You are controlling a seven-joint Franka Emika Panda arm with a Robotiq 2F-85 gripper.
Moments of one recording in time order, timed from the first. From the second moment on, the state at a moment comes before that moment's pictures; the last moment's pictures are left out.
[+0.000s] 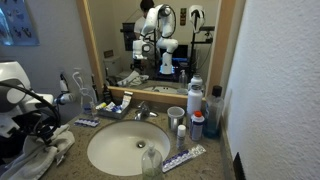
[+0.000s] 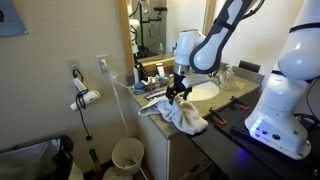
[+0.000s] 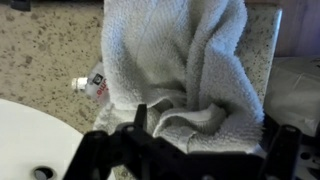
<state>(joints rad) 0.25 0.01 0.40 -2.79 0.09 2.89 0.57</state>
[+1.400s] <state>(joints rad) 0.31 0.16 0.20 -2.69 -0.70 3.01 1.22</state>
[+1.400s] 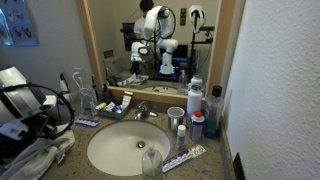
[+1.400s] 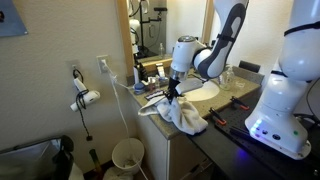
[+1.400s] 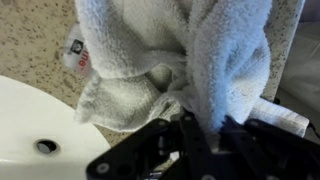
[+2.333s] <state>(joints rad) 0.24 -0.30 0.25 -2.59 -0.50 2.45 1.10</state>
